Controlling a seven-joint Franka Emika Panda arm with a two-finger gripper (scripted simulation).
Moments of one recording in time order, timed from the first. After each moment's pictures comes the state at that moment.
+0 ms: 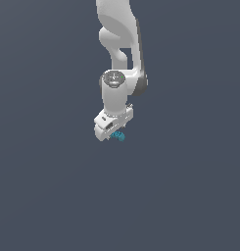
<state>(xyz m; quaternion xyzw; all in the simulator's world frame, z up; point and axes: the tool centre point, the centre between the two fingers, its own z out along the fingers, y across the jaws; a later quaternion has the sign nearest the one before) -0.056 -0.018 0.106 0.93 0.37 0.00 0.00</state>
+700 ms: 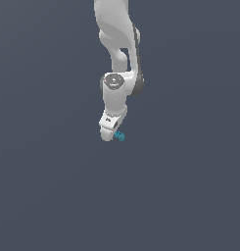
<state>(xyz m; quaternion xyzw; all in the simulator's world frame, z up) -0.084 -0.019 0.080 0.85 0.53 0.00 0.00</state>
